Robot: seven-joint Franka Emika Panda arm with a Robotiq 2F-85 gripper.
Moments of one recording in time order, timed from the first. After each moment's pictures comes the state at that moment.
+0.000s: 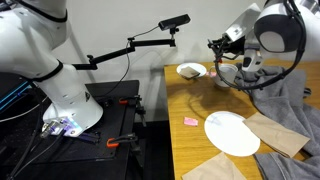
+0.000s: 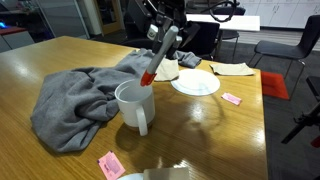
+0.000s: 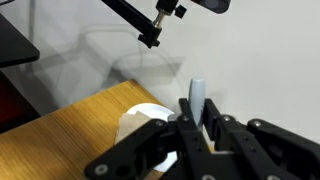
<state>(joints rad) -0.08 0.71 -0.02 -1.57 1.00 1.41 0.24</state>
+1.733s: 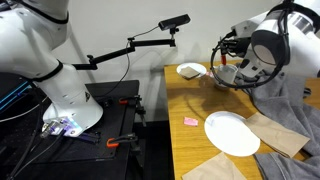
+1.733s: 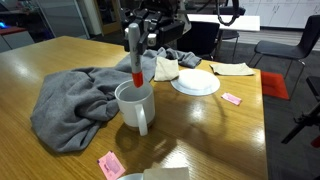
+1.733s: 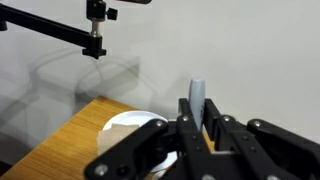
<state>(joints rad) -0.08 0.76 -0.05 -1.57 1.21 1.47 0.54</state>
